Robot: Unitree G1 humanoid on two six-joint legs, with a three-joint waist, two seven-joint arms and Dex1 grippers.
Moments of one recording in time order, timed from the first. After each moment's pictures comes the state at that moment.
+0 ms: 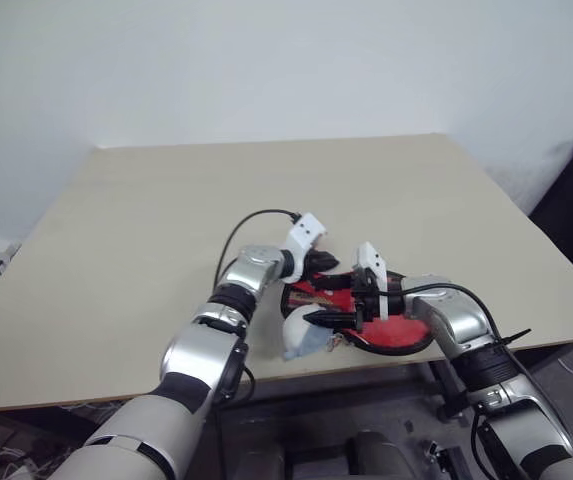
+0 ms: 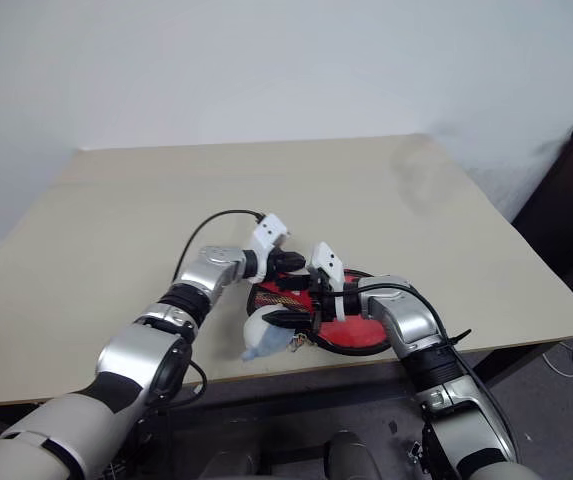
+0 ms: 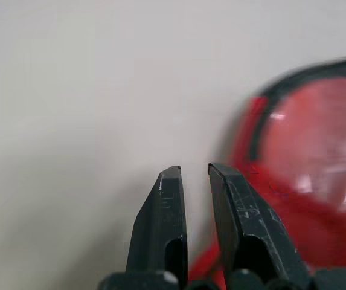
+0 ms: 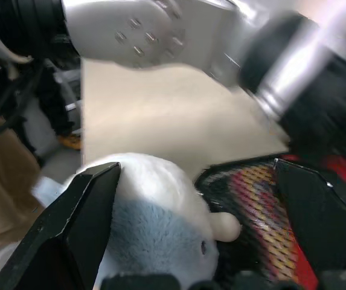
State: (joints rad) left arm -0.99 0.15 -0.04 1.09 -0.01 0.07 -0.86; right arm -0.50 -0.34 0.27 0.25 0.31 0.41 1.14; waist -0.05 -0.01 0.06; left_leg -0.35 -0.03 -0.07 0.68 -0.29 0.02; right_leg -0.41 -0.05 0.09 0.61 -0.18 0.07
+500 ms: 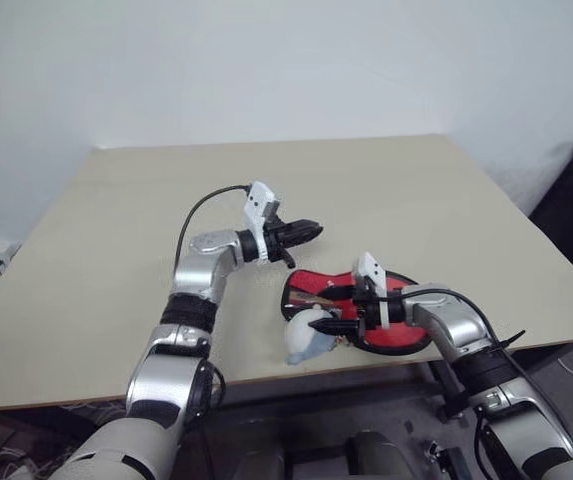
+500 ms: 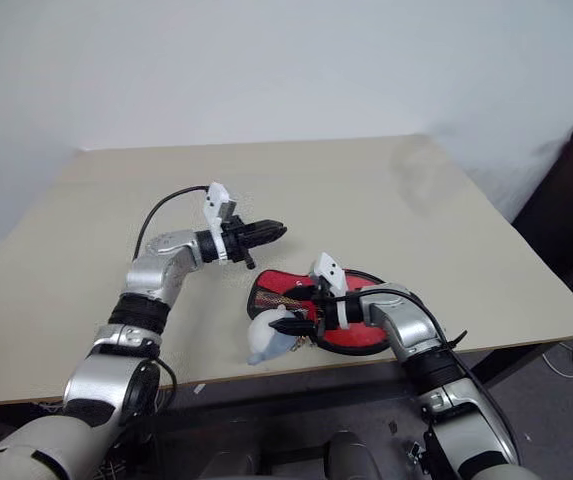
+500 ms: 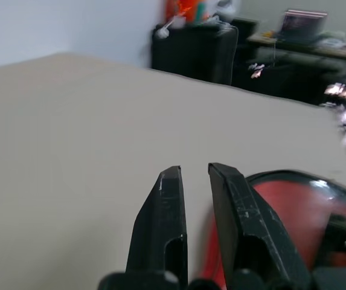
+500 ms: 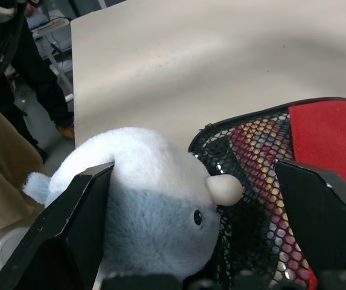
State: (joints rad) left arm -0.72 0.30 0.01 0.41 -0.32 0.41 -1.15; right arm -0.50 -0.32 0.29 0.29 0.29 0.40 1.14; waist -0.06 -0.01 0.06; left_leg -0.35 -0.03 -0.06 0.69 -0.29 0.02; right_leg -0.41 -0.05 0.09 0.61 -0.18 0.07
